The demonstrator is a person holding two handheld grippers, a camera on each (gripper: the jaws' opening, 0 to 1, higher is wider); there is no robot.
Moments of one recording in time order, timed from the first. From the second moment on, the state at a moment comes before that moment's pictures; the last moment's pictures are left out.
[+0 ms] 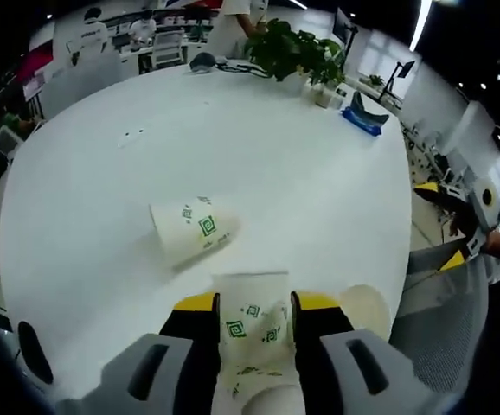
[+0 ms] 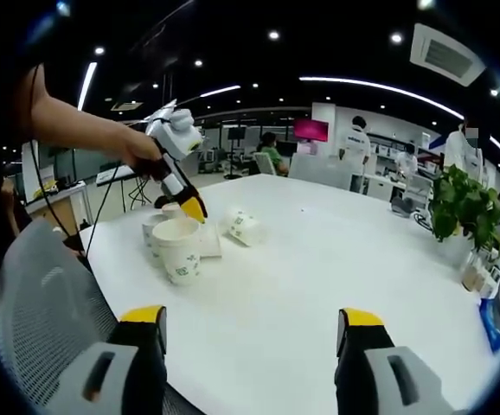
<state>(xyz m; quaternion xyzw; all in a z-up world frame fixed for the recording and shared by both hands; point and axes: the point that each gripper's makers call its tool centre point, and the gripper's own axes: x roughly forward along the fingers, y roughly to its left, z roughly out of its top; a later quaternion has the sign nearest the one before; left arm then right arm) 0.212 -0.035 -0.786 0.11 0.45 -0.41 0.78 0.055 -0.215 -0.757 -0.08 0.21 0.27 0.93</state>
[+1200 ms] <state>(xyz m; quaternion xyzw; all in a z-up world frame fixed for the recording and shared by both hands) 0.218 -0.049 -0.829 0.12 0.50 -0.41 0.75 0.055 -0.216 -0.759 -0.08 0.22 0.27 0.93</state>
